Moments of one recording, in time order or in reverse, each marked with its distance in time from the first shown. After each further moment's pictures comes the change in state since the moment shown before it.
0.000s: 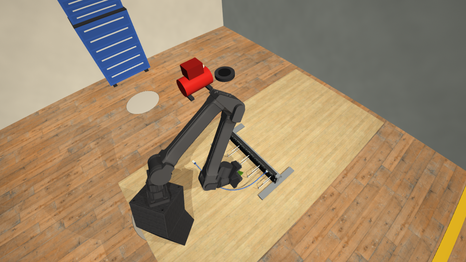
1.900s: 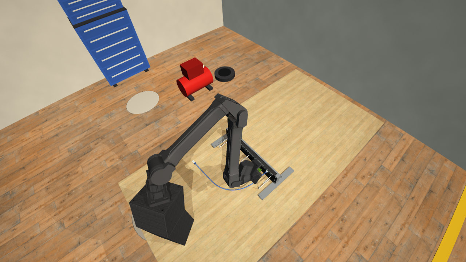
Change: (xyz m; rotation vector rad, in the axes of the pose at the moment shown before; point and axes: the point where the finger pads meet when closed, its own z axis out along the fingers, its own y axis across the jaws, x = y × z) arm -0.014 -0.030 0.142 -0.013 -0.052 -0.029
